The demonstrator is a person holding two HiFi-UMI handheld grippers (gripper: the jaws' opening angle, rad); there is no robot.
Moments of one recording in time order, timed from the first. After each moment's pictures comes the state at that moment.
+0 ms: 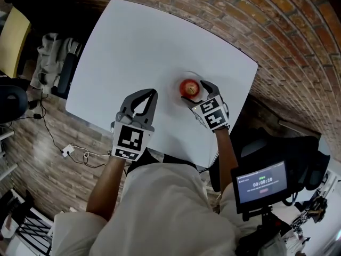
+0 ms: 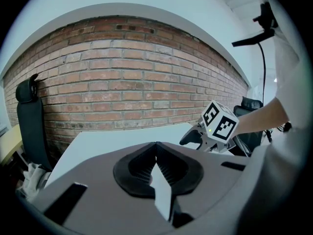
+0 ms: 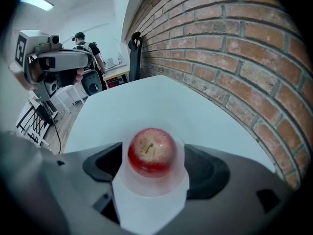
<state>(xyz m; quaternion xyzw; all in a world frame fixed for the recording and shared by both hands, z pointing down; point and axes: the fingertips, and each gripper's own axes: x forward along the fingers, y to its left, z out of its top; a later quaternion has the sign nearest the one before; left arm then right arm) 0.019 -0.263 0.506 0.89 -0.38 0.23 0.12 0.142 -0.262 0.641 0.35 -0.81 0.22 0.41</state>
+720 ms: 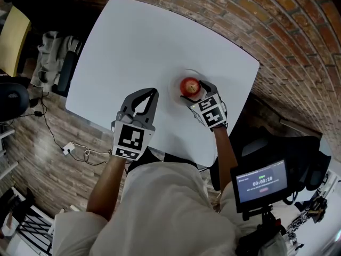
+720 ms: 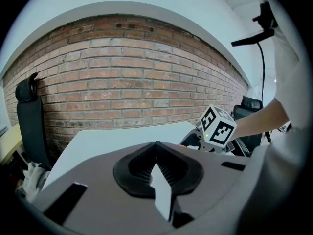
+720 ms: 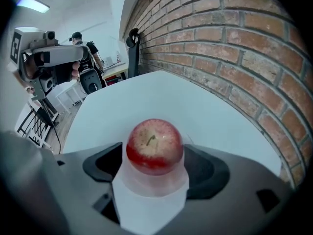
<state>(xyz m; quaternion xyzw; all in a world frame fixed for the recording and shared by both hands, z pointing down) 0.019 -0.260 0.508 0.89 -0.38 0.23 0.12 0.138 -0.255 0.659 0.34 -0.81 0.23 0.42</state>
